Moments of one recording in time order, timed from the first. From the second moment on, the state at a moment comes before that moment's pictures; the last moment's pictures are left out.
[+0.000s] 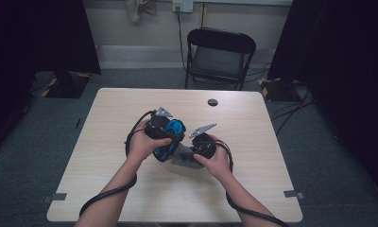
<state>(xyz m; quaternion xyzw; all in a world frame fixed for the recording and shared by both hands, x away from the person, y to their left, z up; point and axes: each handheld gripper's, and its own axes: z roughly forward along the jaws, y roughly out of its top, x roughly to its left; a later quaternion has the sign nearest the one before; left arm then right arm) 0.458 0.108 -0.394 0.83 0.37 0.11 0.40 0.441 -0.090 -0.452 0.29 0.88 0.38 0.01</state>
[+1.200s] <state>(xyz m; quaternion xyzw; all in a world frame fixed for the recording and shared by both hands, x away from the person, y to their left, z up) 0.445 0.108 -0.411 0.85 0.35 0.09 0.39 0.470 -0.107 -0.394 0.31 0.84 0.43 0.04</state>
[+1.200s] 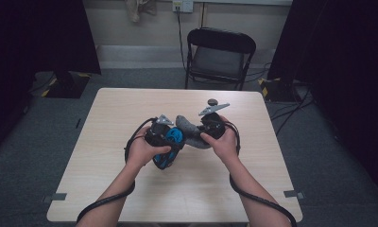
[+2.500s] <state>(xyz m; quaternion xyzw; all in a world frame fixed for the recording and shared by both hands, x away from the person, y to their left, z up) 0.450 0.116 -0.402 0.84 0.36 0.09 0.39 0.465 -0.102 -0.412 0.31 0.85 0.43 0.02</state>
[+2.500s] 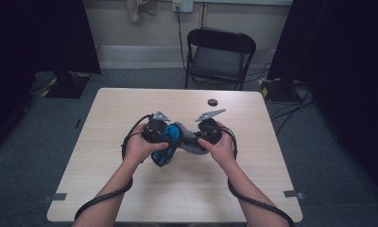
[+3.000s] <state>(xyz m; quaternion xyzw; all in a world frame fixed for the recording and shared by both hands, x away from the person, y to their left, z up) 0.454 0.113 -0.396 0.84 0.37 0.09 0.40 0.459 -0.100 -0.422 0.29 0.86 0.42 0.01</state>
